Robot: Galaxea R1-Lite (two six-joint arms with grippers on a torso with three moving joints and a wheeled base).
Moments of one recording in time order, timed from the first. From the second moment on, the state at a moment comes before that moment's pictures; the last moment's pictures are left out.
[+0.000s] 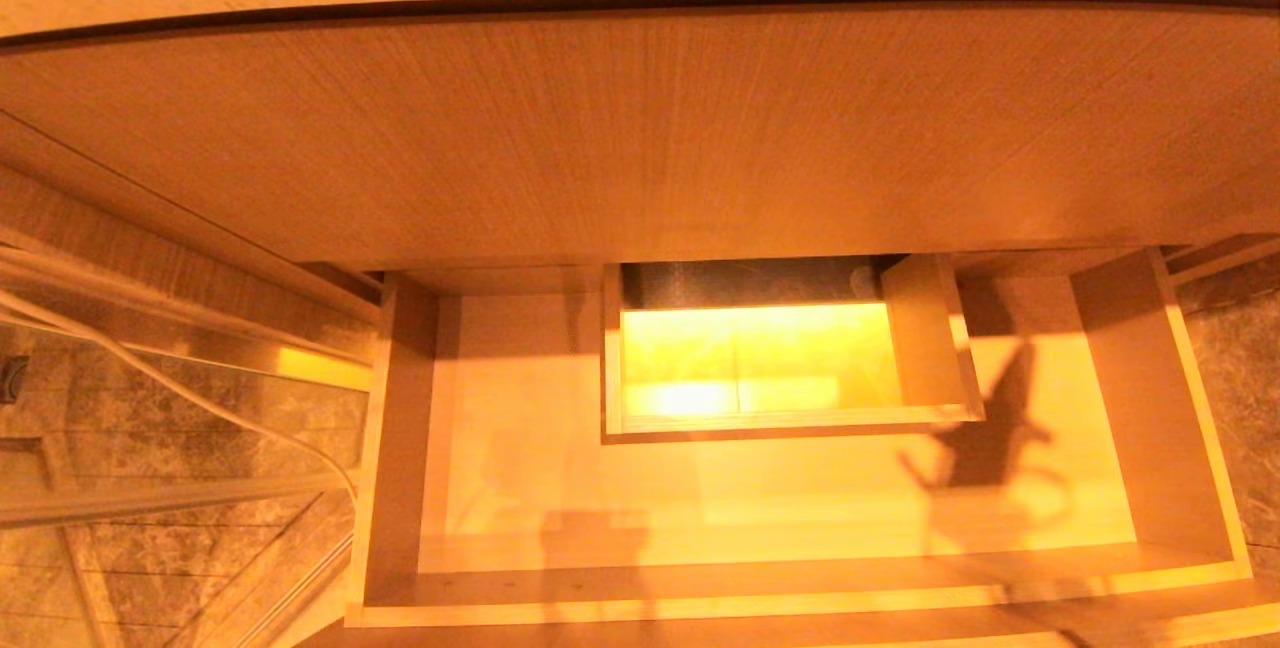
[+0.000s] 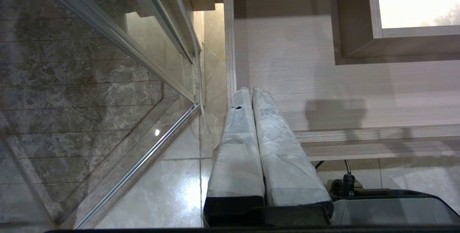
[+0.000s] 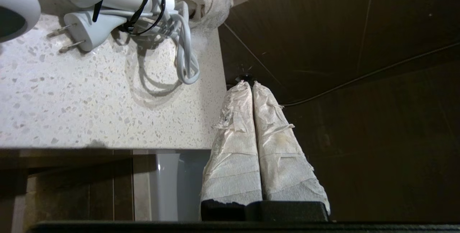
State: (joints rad) left arm 0.00 0.00 0.00 0.00 0.00 0.00; right arm 0.19 0.91 -1.35 -0.31 -0.71 -1.22
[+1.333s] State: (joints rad) left arm 0.00 0.00 0.00 0.00 0.00 0.00; right arm 0.05 1.01 -1.44 -0.44 -0.84 -1.28
